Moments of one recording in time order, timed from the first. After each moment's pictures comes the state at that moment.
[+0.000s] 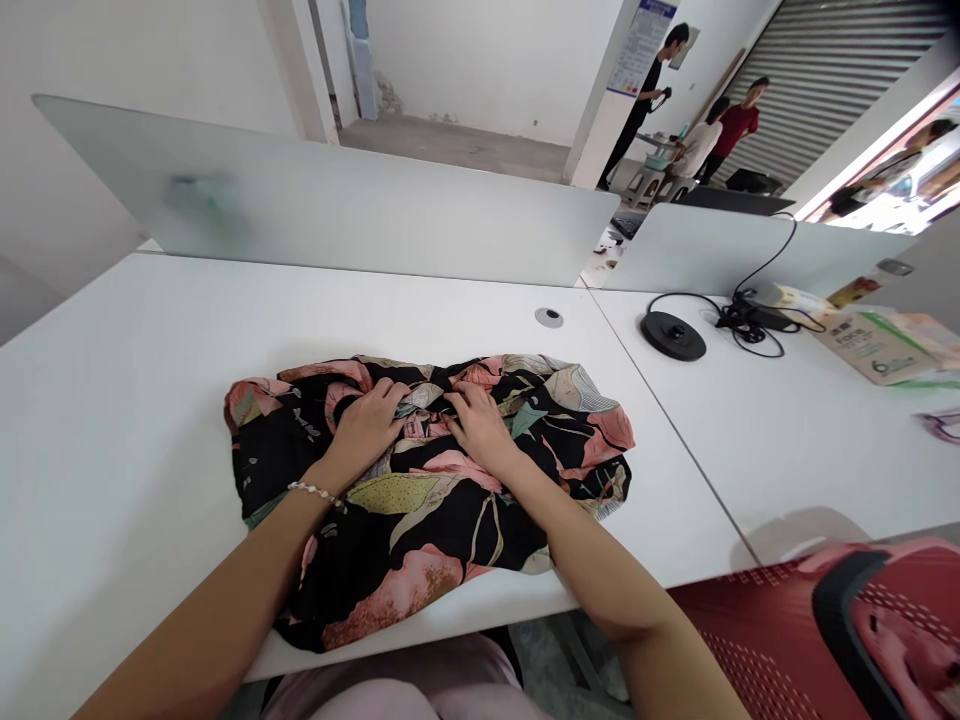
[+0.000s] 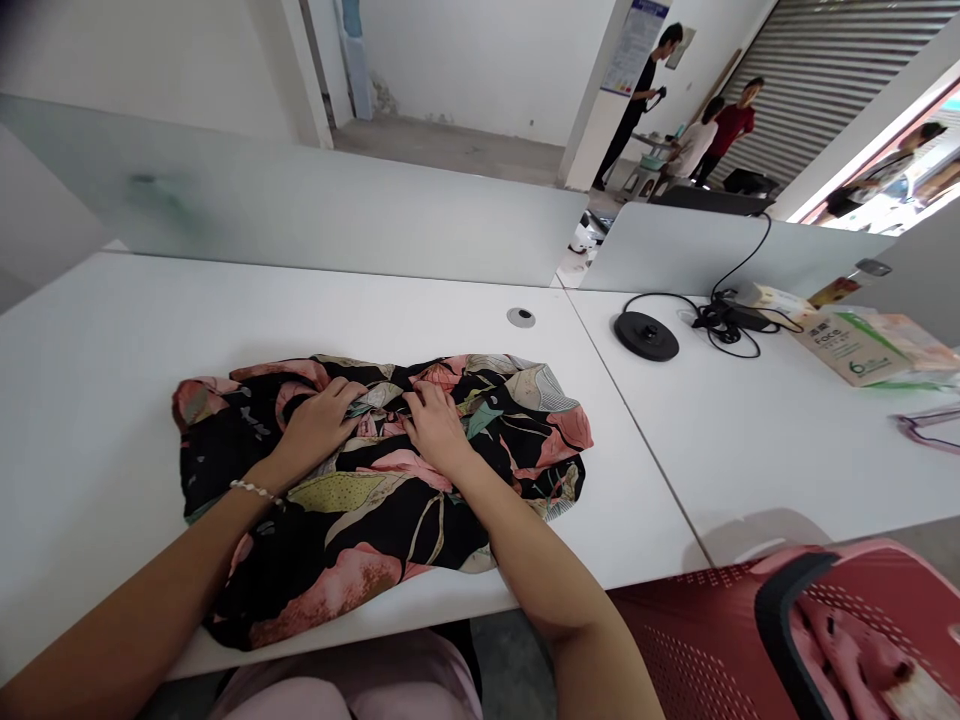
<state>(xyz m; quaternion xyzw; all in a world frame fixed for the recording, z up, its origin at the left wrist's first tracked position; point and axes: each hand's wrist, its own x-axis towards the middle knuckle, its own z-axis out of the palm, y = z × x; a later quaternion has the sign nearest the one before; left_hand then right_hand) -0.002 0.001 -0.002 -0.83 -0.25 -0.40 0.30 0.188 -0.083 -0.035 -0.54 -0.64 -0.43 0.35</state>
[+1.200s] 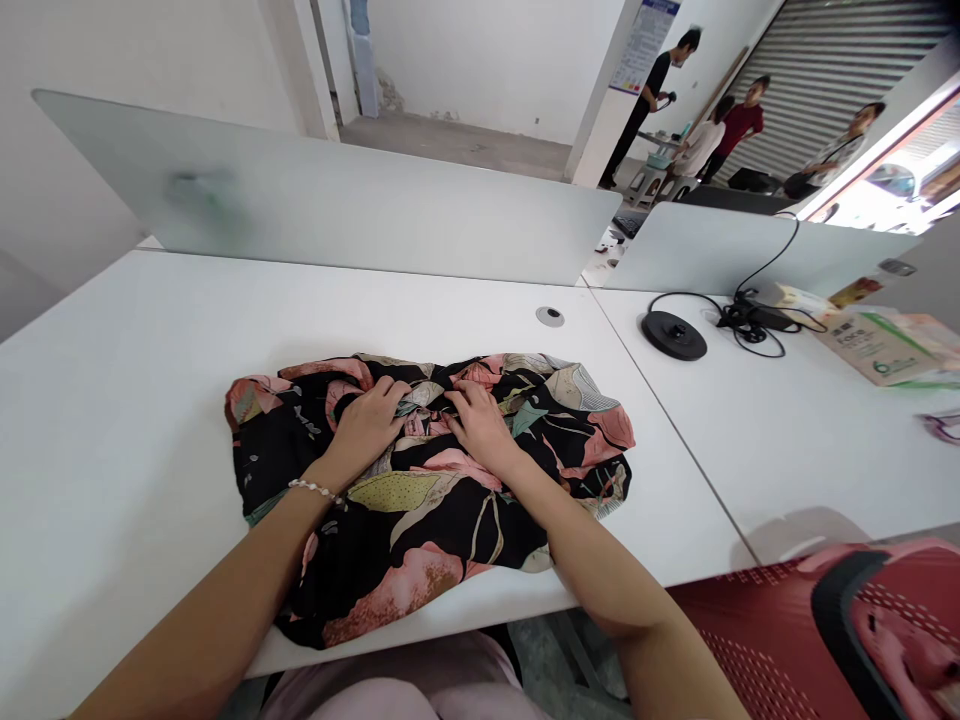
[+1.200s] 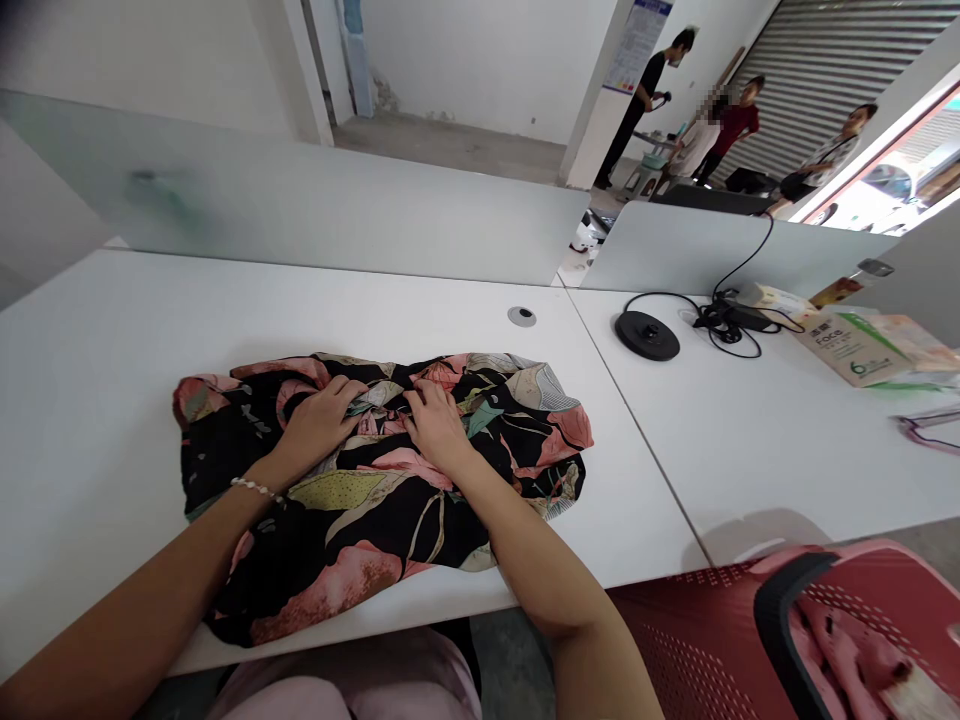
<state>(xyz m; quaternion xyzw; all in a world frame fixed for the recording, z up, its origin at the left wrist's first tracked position) -0.002 0.000 -0.003 -0.83 -0.24 -0.40 0.31 0.186 -0.085 -0.034 -0.54 -0.64 -0.42 0.34</state>
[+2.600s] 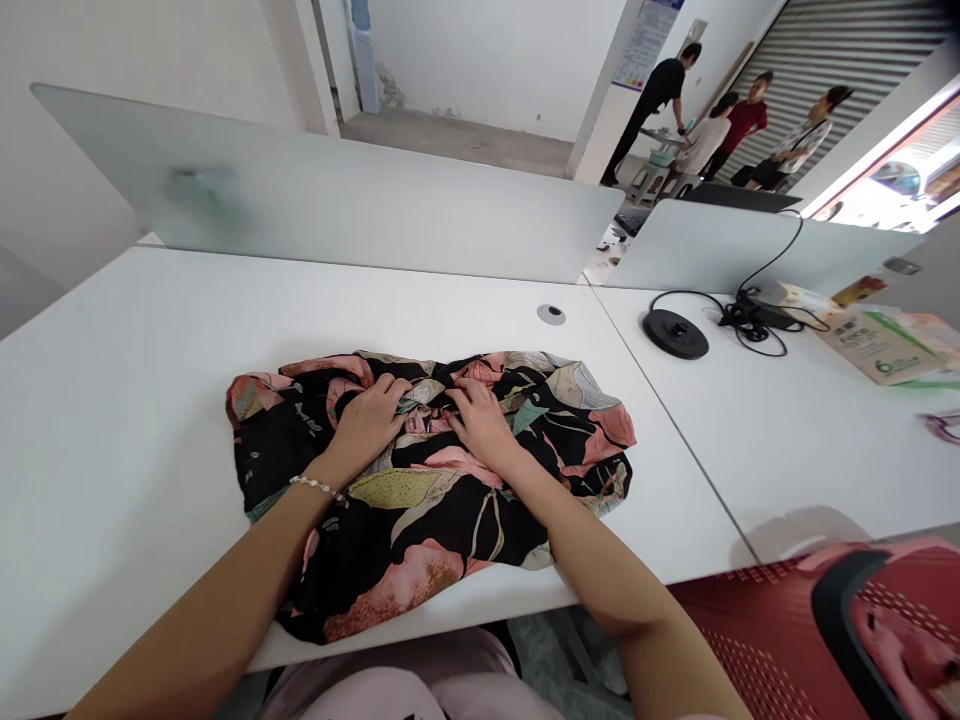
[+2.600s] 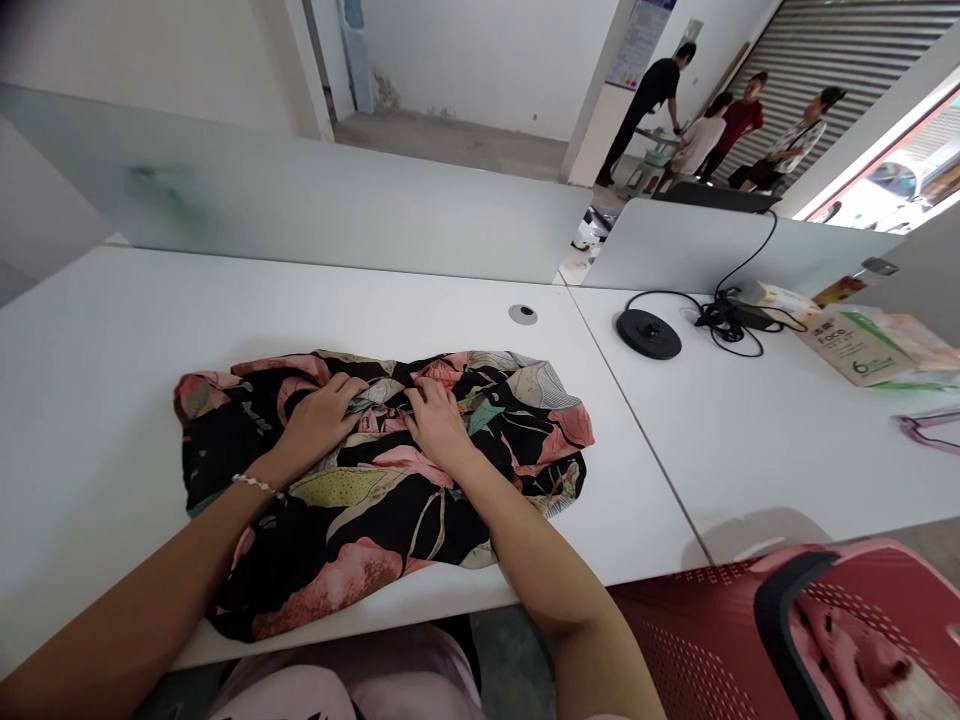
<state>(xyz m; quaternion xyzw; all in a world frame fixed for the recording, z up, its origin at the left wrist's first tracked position) -0.002 0.001 -0.003 -0.83 -0.24 -0.40 0.31 0.190 -0.081 -0.037 -0.53 -0.64 -0.43 0.35</state>
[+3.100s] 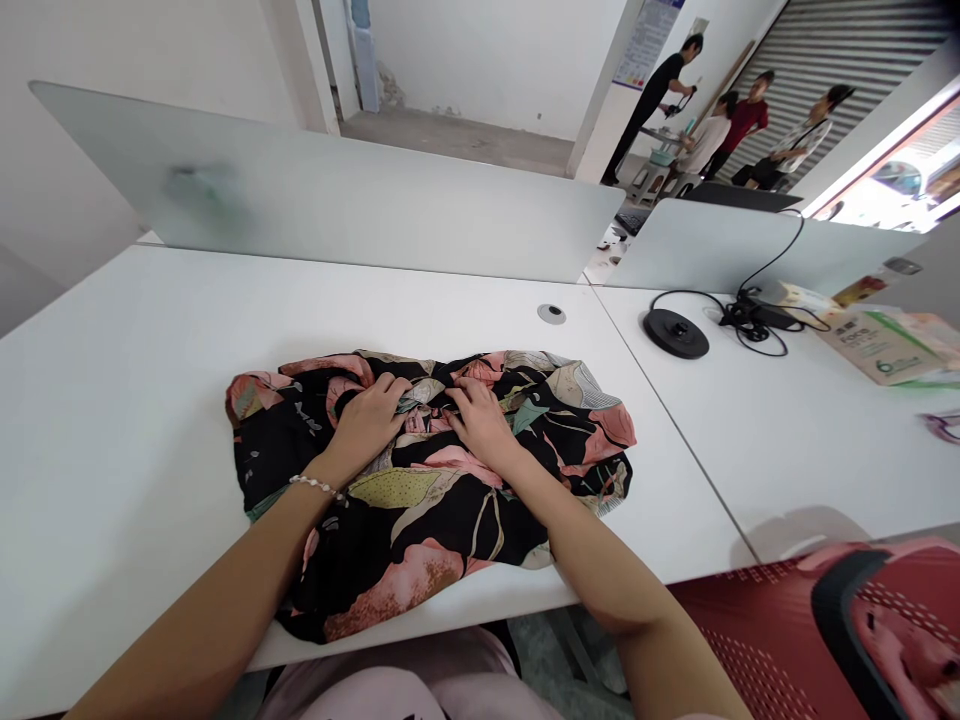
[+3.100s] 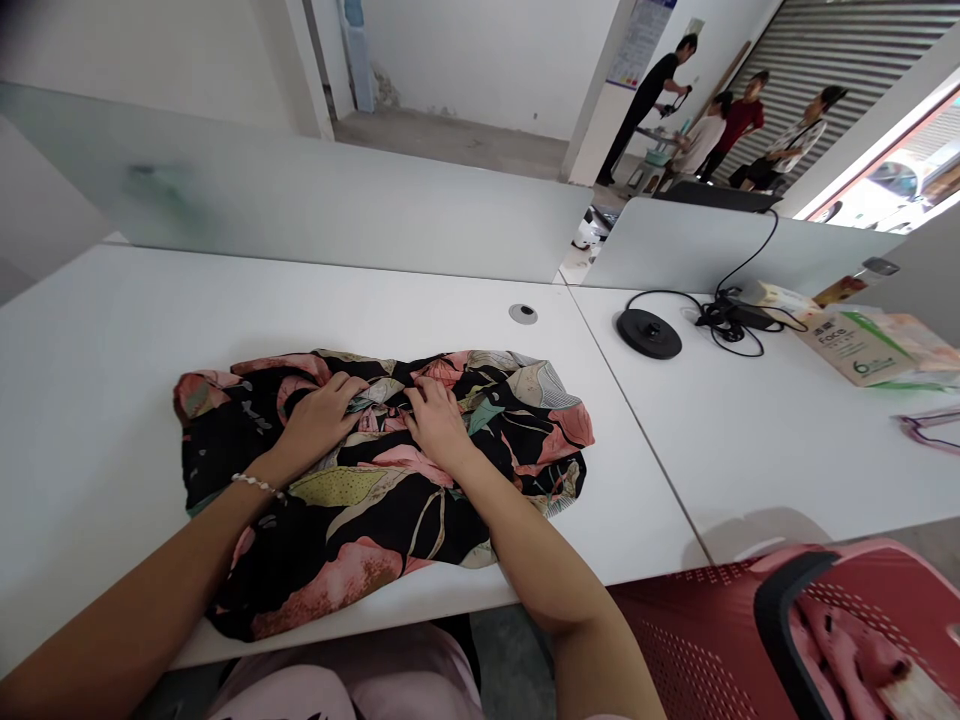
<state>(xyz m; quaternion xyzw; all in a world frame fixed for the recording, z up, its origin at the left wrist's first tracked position) -0.001 0.001 -0.002 -0.83 -0.25 -0.39 0.30 0.190 -0.081 -0.036 -0.53 -0.64 -0.43 0.35</state>
